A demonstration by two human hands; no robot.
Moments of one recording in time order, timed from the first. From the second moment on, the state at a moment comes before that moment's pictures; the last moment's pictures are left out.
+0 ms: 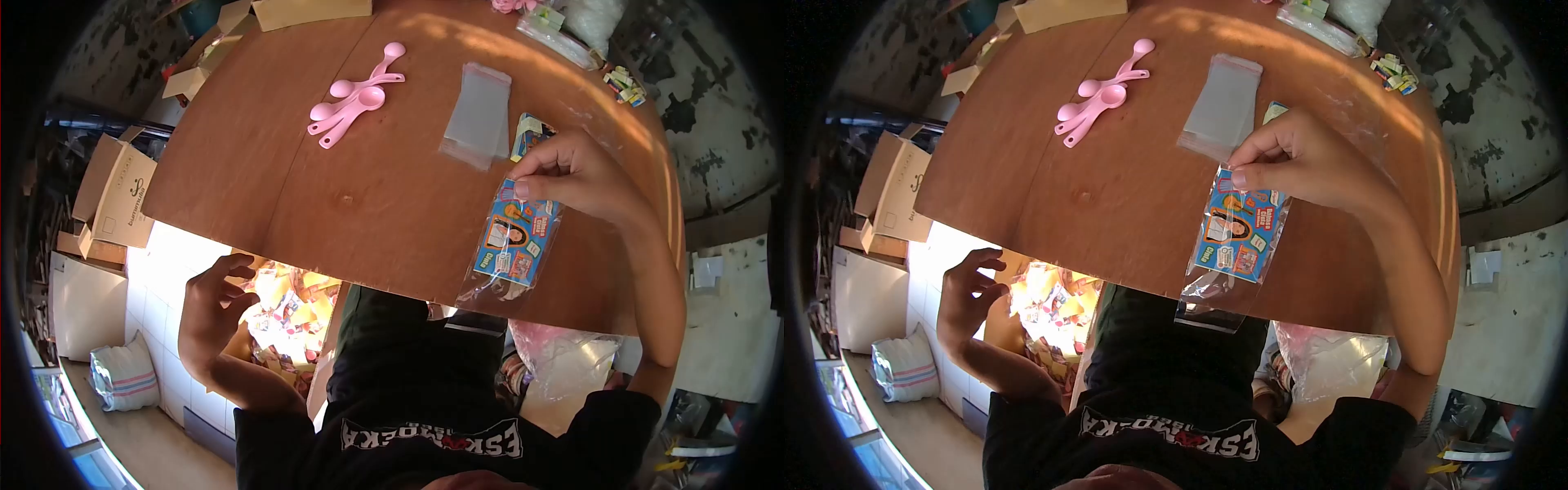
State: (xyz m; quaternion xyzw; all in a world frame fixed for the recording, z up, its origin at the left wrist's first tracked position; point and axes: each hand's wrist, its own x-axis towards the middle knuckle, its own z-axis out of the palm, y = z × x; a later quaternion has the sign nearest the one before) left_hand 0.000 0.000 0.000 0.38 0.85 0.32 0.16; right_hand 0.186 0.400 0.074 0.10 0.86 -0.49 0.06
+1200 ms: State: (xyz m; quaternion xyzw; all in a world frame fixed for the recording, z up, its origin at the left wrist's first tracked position) left_hand 0.033 0.158 -0.033 0.02 0.12 0.83 0.54; right_hand -0.012 0.375 -0.008 -0.22 0.93 0.05 -0.28
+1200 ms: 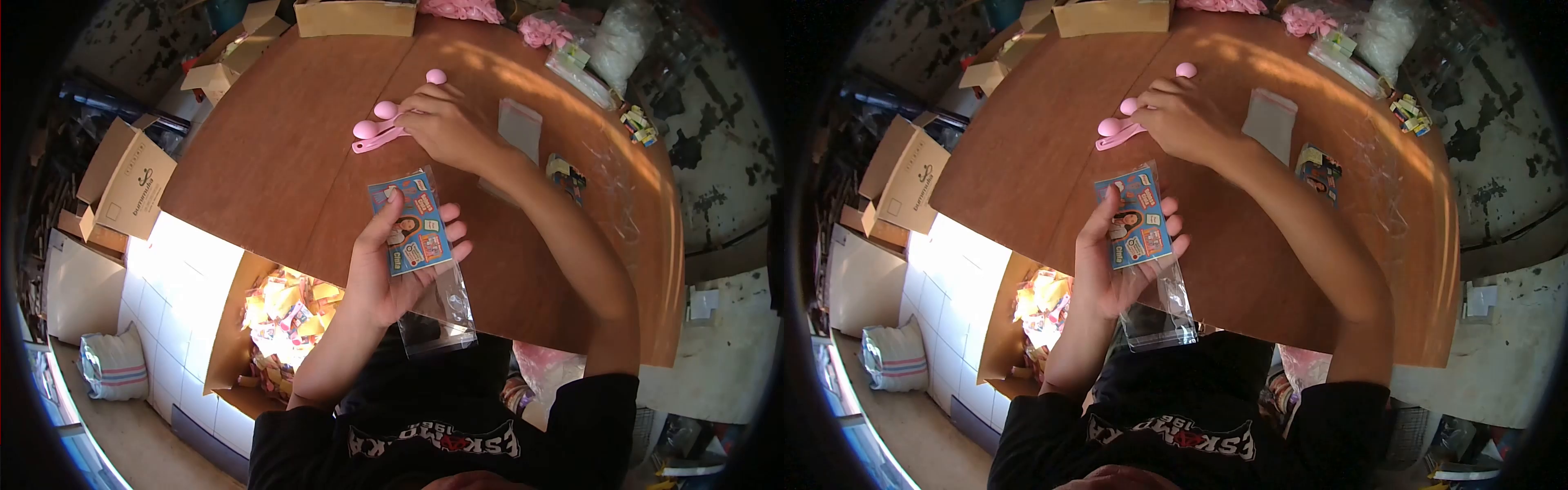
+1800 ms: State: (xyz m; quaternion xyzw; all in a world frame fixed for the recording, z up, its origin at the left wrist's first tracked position) left_hand 0.057 0.211 -0.015 0.02 0.16 0.94 0.31; right_hand 0.247 0.367 0.019 0.18 0.61 -0.76 -0.13
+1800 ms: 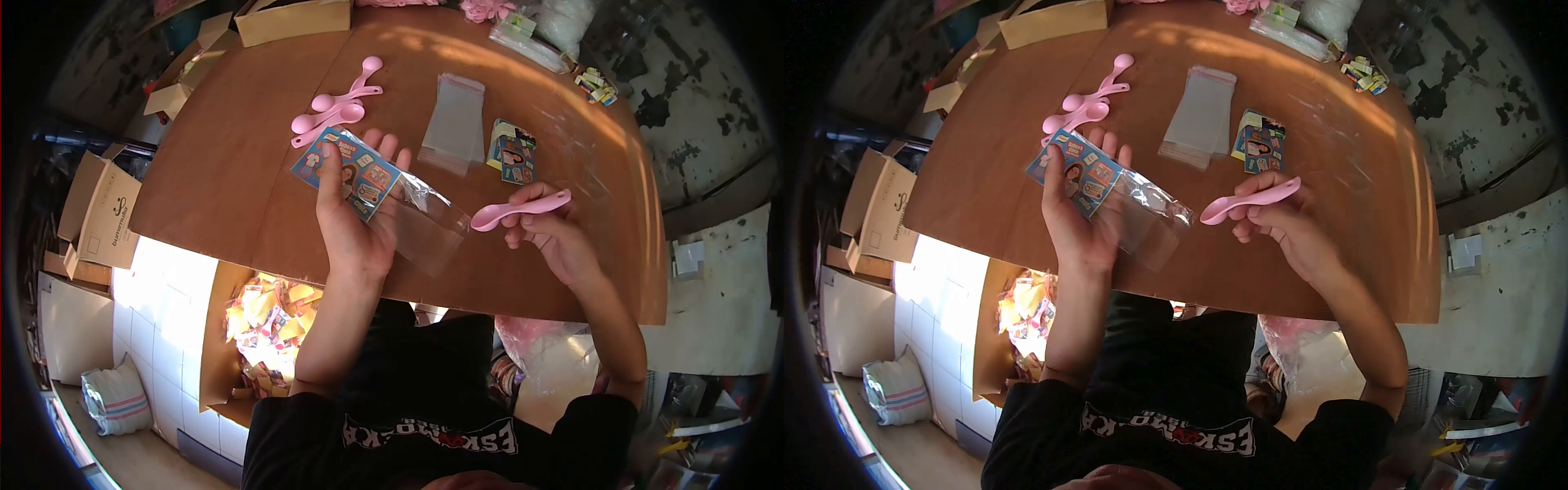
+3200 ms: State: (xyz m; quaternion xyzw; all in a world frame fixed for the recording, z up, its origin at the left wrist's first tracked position) left_hand 0.083 0.208 -0.023 0.18 0.28 0.93 0.16; right_hand 0.214 0.328 0.010 0.14 0.49 -0.85 -0.16
